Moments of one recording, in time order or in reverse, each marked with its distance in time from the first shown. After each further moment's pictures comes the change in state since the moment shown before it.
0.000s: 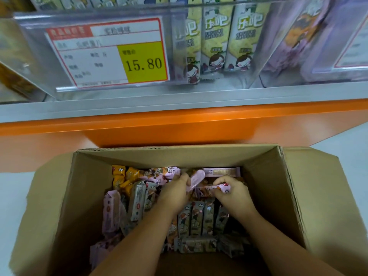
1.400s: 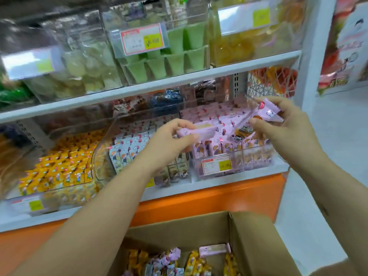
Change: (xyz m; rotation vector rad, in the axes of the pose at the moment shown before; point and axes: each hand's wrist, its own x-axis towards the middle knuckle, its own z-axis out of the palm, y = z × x) left_hand -0.207 0.226 -0.274 -0.577 0.488 0.671; right_hand -0.154 -0.195 -0.306 0.450 0.519 -0.835
